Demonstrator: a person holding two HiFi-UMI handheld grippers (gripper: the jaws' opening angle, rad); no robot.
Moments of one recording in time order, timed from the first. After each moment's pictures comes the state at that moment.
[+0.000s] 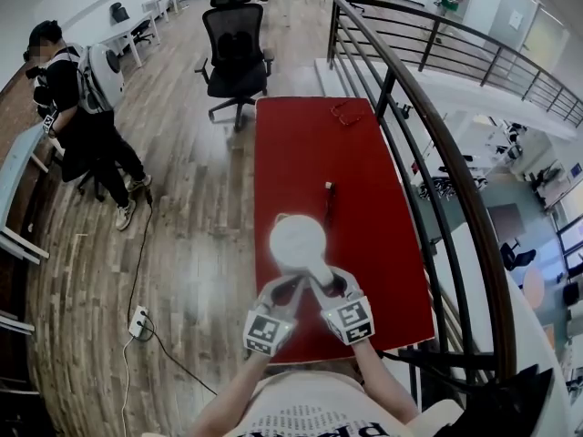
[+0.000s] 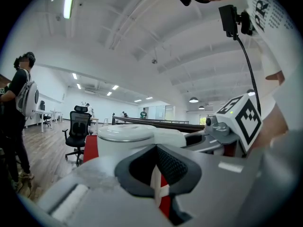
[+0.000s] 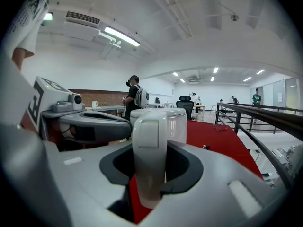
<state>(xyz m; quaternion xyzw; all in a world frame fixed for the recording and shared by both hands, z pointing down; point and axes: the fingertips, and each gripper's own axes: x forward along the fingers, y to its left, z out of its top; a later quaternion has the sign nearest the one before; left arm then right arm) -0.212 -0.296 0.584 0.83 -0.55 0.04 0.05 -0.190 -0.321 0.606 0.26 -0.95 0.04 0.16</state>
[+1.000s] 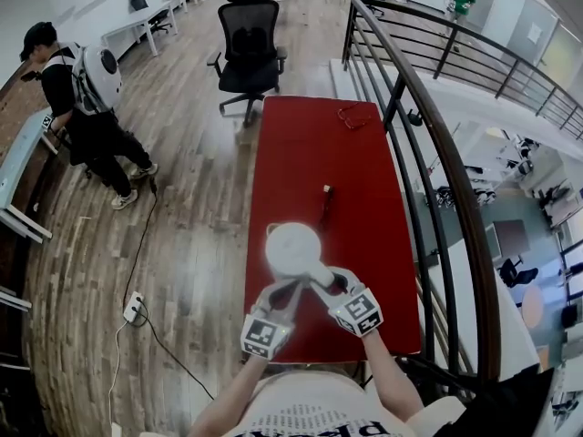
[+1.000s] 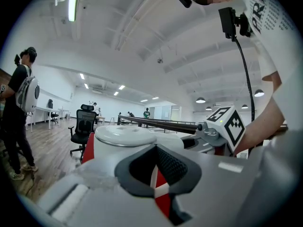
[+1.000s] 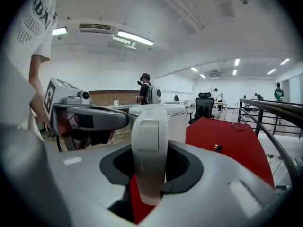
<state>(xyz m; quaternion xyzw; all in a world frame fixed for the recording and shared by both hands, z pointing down) -0.183 -0.302 0.590 0.81 -0.58 0.03 0.07 -0.162 -0.336 0.625 0.12 -0.98 0.04 0.17</state>
